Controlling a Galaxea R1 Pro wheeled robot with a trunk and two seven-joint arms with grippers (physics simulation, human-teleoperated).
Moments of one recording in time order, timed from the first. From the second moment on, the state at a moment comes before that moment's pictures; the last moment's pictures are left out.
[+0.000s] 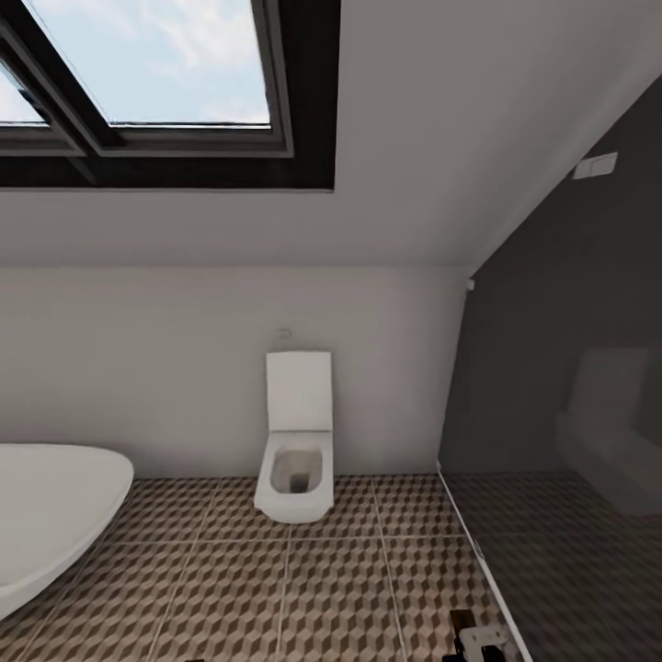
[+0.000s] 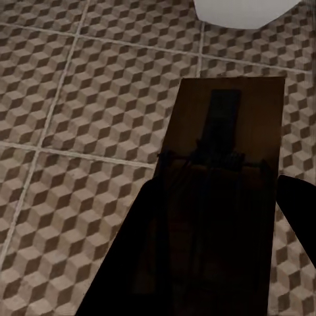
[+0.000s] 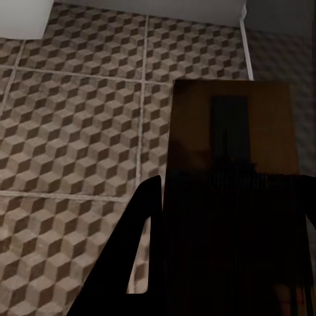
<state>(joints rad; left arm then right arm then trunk) -0.34 0.10 0.27 0.08 -0.04 -0.54 -0.12 -0.46 -0.01 0.37 0.07 -0.24 -0.49 -0.08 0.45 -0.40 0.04</state>
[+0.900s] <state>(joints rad) -0.34 0.10 0.27 0.08 0.02 -0.55 -0.12 -0.46 -0.01 0.37 0.07 -0.24 -0.49 -0.08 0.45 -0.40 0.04</state>
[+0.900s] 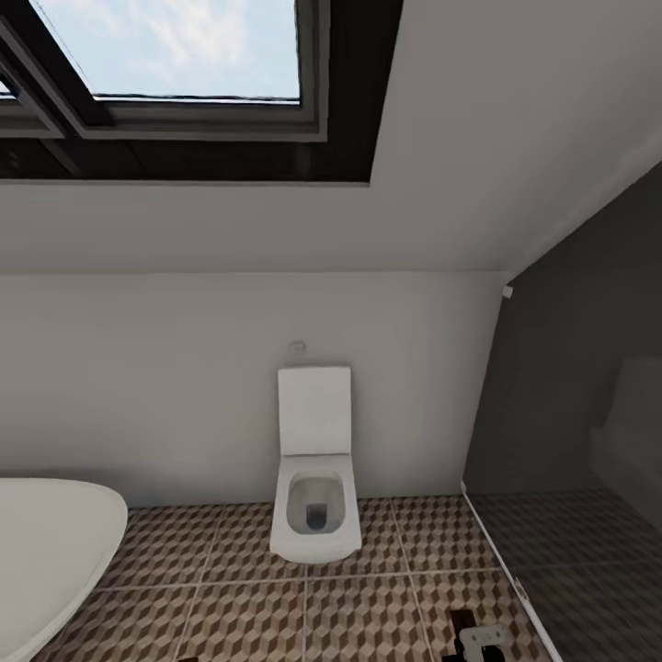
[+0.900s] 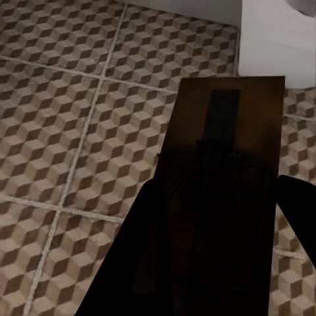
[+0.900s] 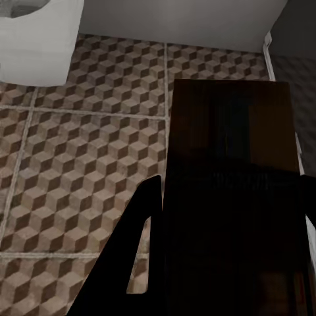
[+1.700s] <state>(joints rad) -0.33 0.10 0.27 0.08 0.03 -0.55 -0.12 -0.46 -0.01 0.37 0.07 -0.24 -0.49 -0.08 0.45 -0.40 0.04</state>
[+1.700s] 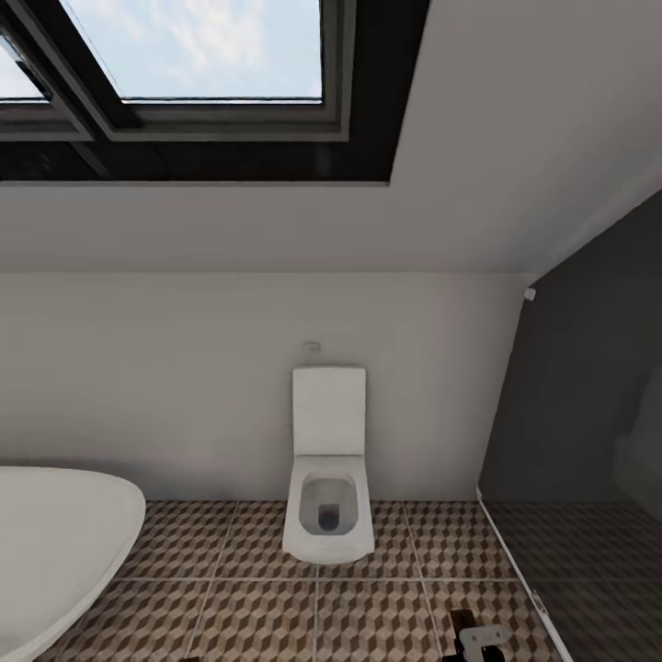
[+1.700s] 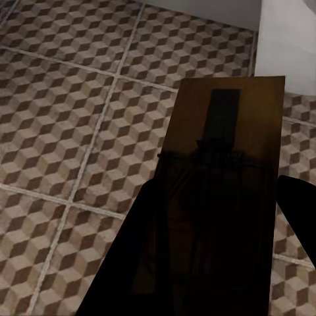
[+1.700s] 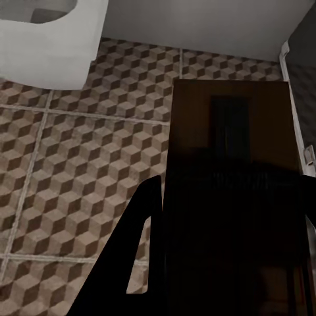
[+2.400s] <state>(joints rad) -0.33 0.10 0.27 0.08 0.03 -0.54 -0.12 -0.46 -0.01 0.37 0.07 -0.24 -0.49 -0.08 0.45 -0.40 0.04</state>
